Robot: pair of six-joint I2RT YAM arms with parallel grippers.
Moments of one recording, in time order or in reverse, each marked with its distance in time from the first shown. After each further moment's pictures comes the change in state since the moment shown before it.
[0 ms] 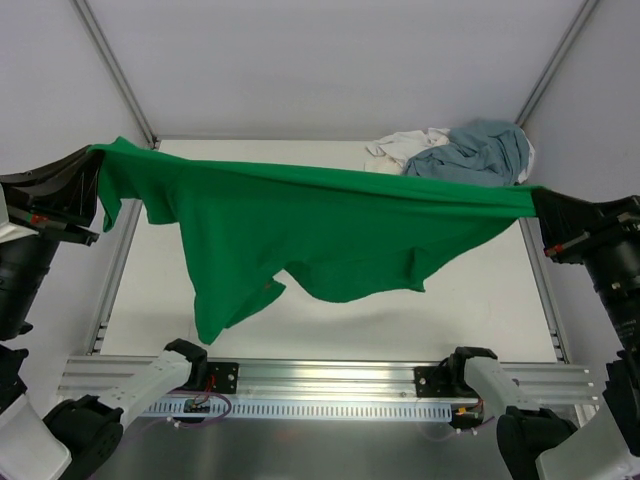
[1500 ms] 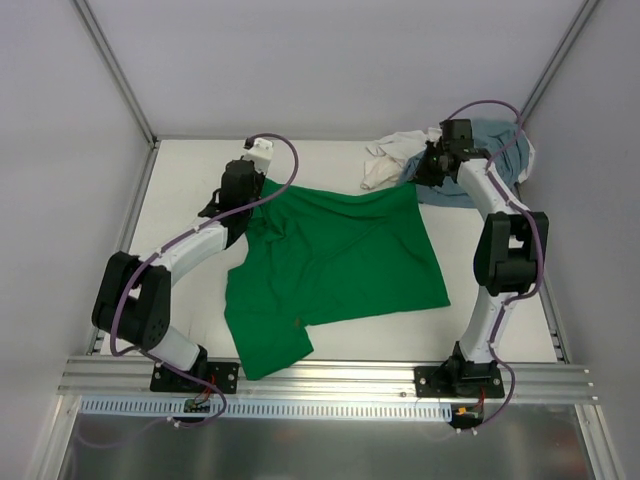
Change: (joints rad) left arm 0.001 0.630 -1.115 1.005 -0.368 0.043; right arm 0.118 0.993 -0.578 0.648 0.008 0.009
